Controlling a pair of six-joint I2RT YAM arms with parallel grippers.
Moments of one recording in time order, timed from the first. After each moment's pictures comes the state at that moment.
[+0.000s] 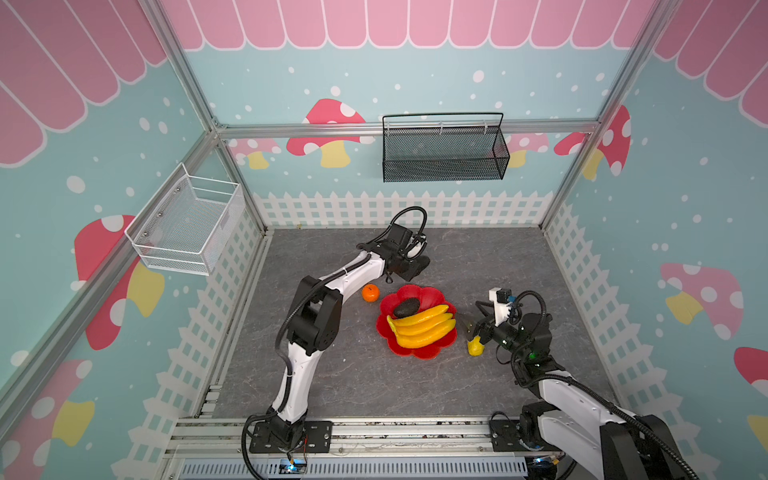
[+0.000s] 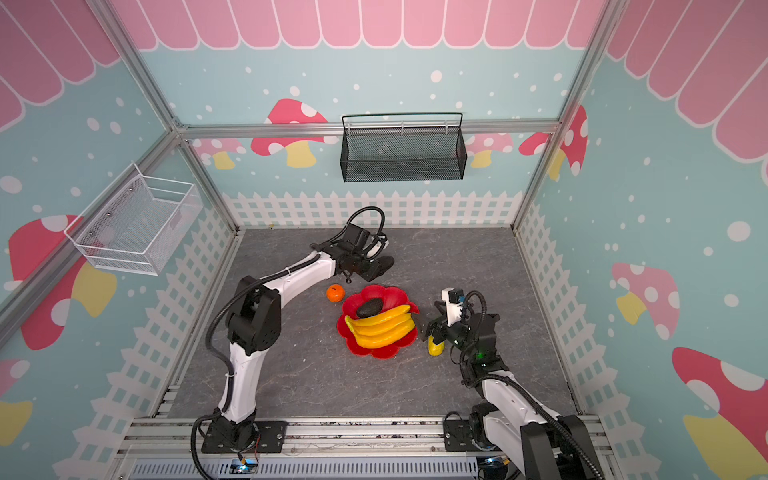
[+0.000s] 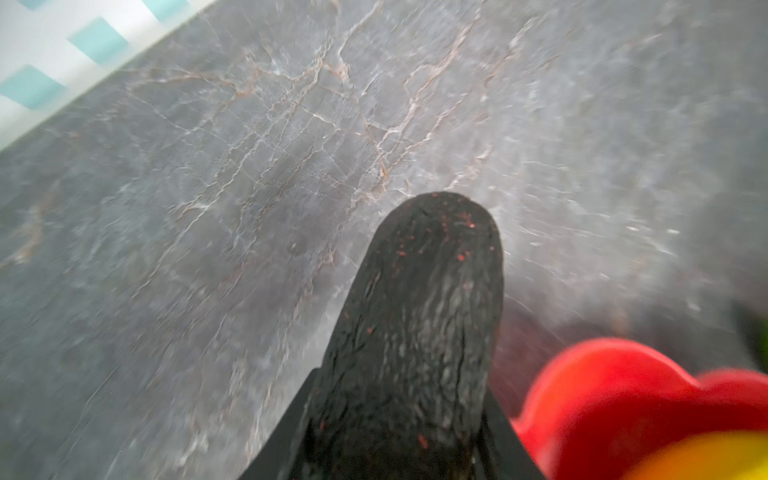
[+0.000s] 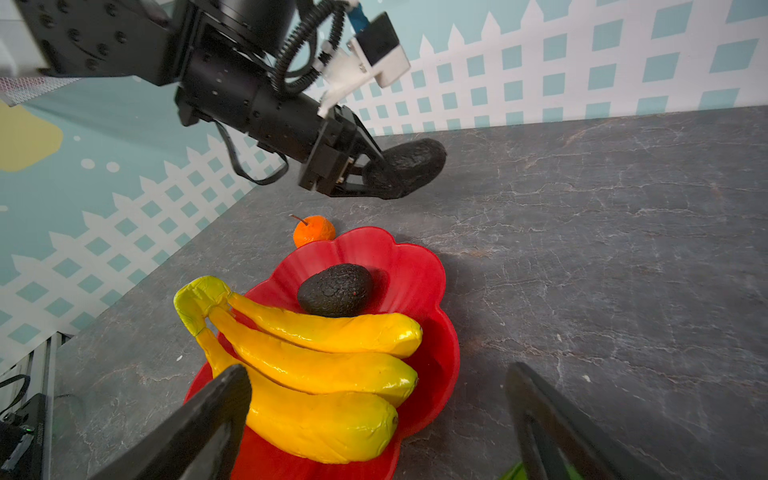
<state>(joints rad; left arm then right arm) -0.54 2.15 1.79 -0.54 0.16 0.13 0.17 1.00 0.19 0.61 -0.54 0.25</state>
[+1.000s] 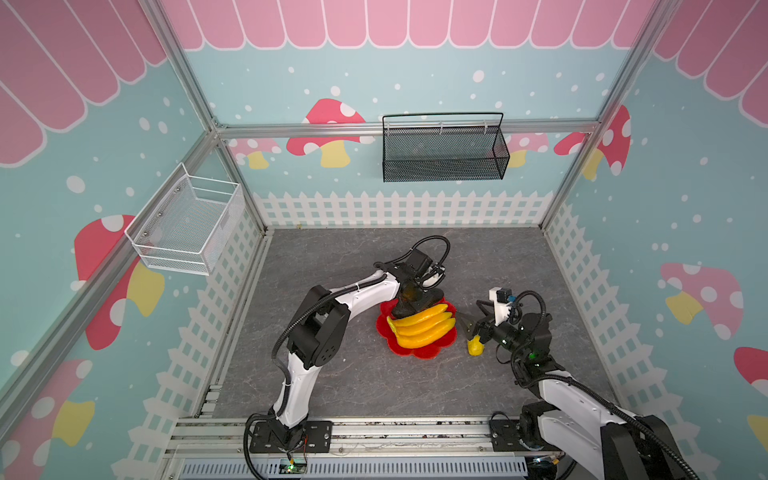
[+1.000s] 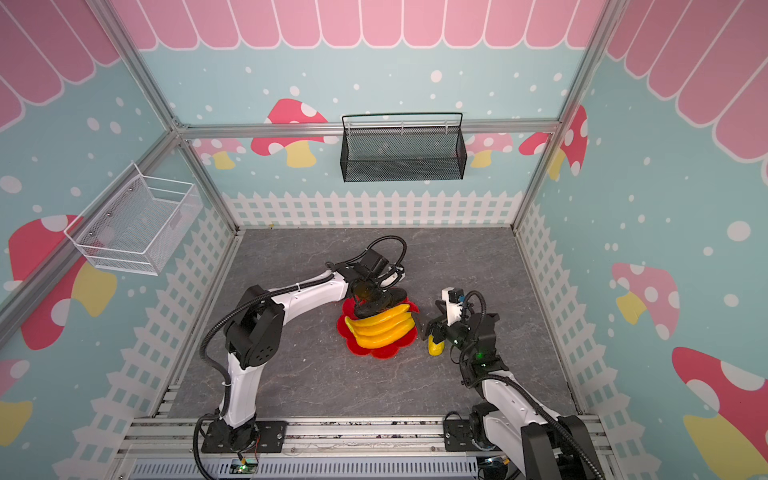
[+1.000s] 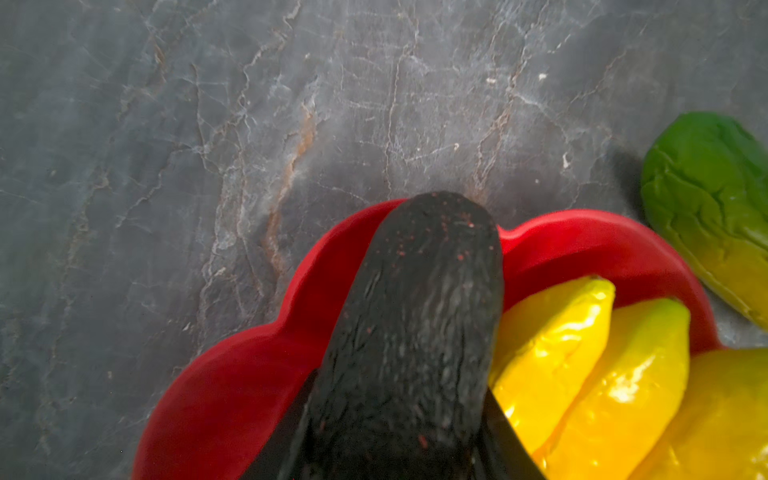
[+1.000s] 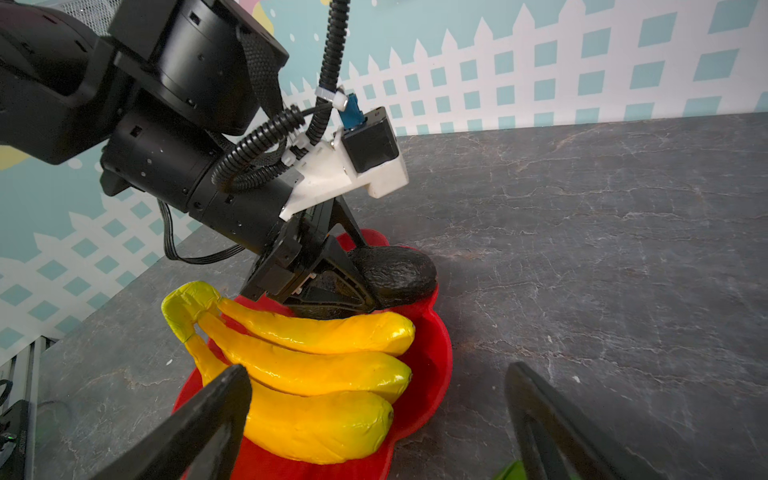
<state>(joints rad) -0.70 2.11 1.63 -0.58 0.14 0.15 0.18 1.00 0.19 0.60 -0.51 0.24</state>
